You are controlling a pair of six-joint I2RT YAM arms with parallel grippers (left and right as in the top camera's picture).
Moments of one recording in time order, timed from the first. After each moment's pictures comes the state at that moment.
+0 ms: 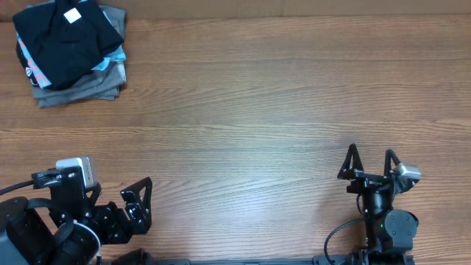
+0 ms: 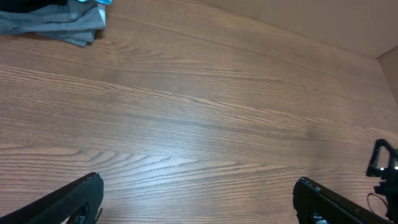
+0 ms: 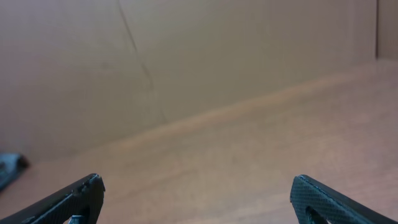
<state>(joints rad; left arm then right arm) 0.39 0.76 1.53 -1.55 0.51 -0.02 -0.05 0.01 0.02 -0.03 0.01 0.30</state>
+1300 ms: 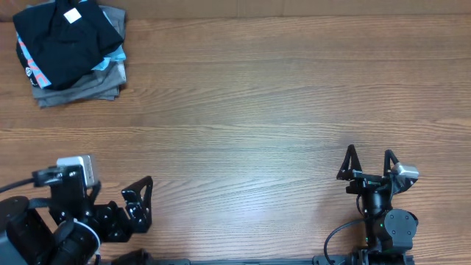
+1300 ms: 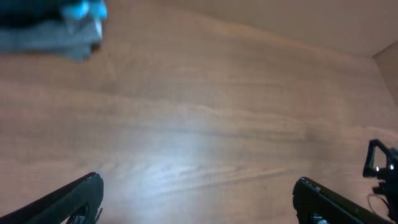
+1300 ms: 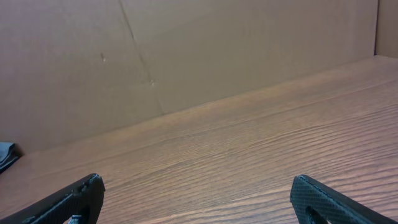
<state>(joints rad) 0.35 0.76 1.53 -1.49 0.50 -0.02 -0.05 0.01 0.02 -0.04 0.00 0.28</state>
